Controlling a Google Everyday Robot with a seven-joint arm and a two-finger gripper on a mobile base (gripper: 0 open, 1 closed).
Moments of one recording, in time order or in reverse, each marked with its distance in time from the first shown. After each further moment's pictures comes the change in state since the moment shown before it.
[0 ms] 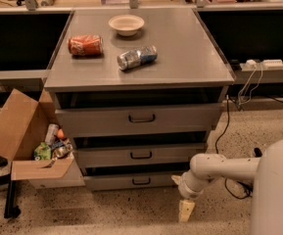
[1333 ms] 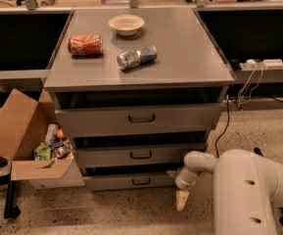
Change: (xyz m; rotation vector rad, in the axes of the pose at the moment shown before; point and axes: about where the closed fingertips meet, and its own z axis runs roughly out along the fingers) arm 0.051 -0.105 0.112 0.013 -0.011 -0.132
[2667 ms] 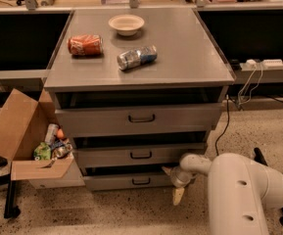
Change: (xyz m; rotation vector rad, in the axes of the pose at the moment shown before) arm 0.001 -0.037 0.033 0.109 0.011 -0.153
